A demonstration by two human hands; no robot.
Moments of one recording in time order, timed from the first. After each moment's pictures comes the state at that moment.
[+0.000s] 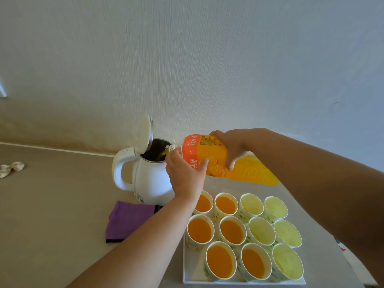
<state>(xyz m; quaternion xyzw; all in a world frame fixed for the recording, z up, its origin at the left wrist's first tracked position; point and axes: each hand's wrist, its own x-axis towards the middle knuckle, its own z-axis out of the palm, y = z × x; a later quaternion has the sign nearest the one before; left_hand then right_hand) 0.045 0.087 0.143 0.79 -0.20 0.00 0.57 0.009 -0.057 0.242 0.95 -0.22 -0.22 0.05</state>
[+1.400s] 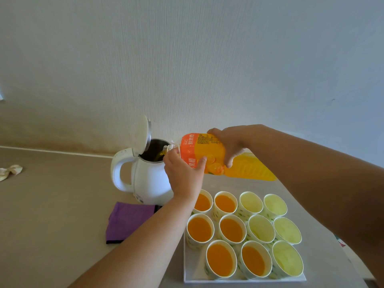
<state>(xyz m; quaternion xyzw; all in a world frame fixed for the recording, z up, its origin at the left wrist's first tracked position) 0.045 0.090 0.147 0.80 -0.19 -0.01 0.57 0.012 -0.052 0.248 0.95 -0.22 -0.23 0.06</state>
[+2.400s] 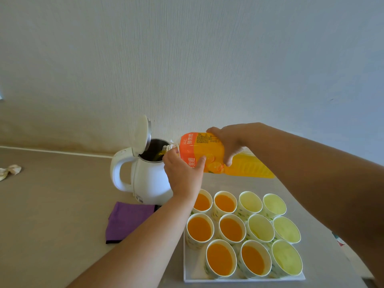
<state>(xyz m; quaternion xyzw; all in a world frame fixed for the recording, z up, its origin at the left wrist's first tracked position) 0.046 0.090 0.146 0.79 -0.19 -0.01 0.58 0.012 -0.047 0.254 0.95 -0.21 -0.23 0.08</state>
